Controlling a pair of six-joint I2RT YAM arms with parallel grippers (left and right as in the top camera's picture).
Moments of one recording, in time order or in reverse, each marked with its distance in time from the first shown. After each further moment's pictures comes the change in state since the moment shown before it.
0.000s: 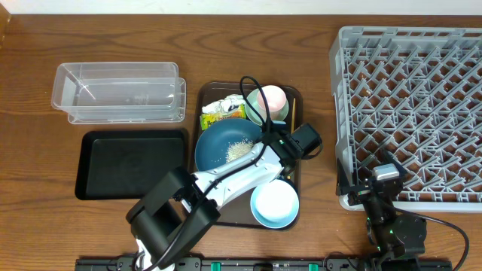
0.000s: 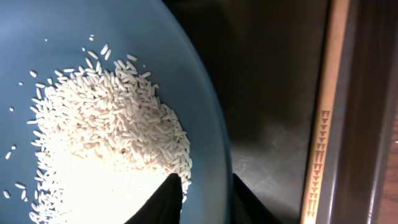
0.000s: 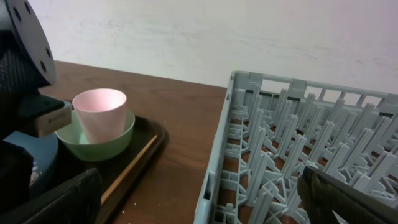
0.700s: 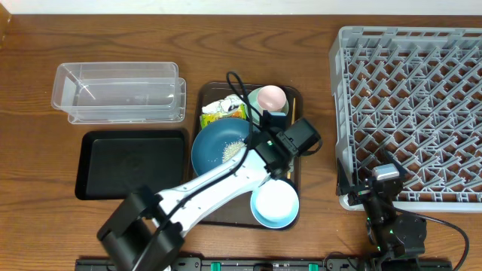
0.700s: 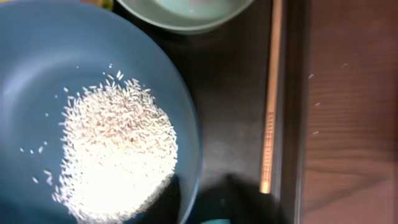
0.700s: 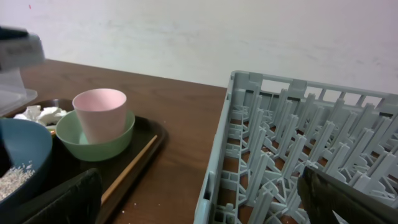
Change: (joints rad) left arm -0.001 -0.172 0.000 -0.029 -0.002 0.005; right arm 0.000 0.000 0.000 0.000 0.000 0.000
